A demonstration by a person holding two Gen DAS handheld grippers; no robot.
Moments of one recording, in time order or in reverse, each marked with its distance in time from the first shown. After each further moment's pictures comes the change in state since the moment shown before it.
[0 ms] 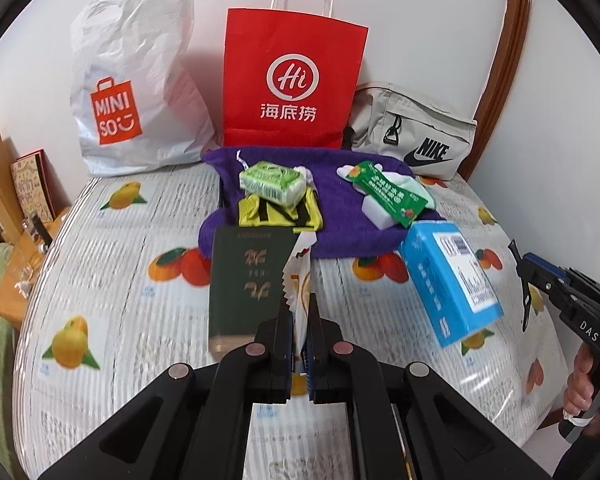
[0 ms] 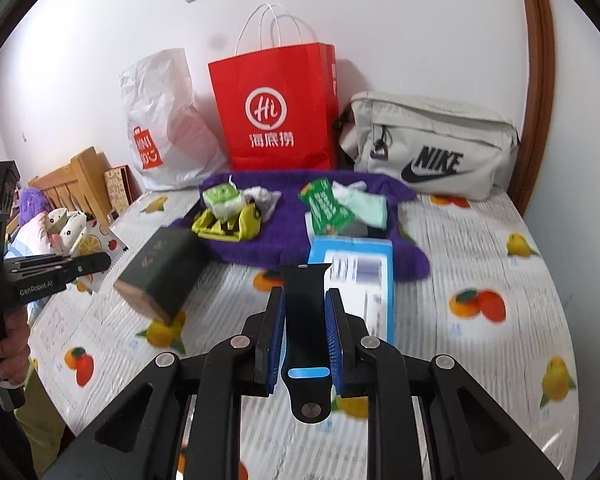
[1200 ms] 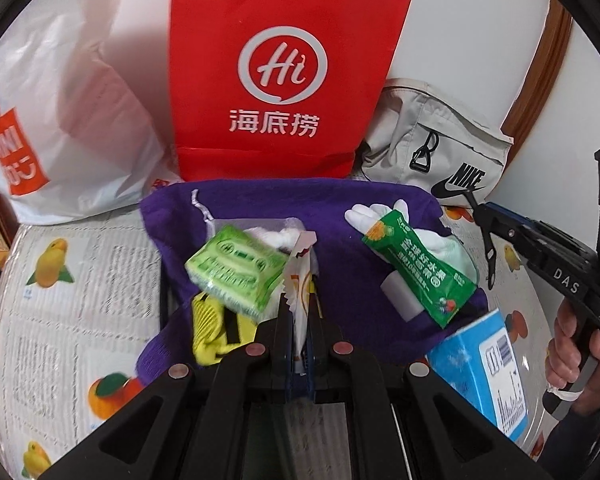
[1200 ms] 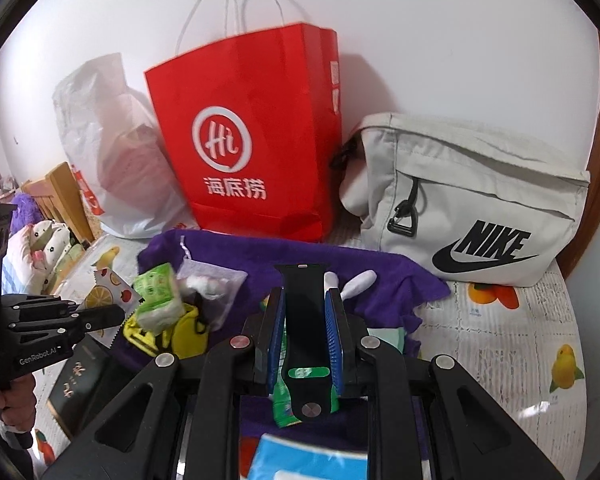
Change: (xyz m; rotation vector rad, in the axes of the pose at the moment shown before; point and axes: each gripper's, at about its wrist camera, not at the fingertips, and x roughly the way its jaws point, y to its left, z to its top) left arm 0.134 -0.002 0.109 -0.013 0.082 -0.060; right arm 0.163 -0.038 0.131 -0.032 0.024 0.032
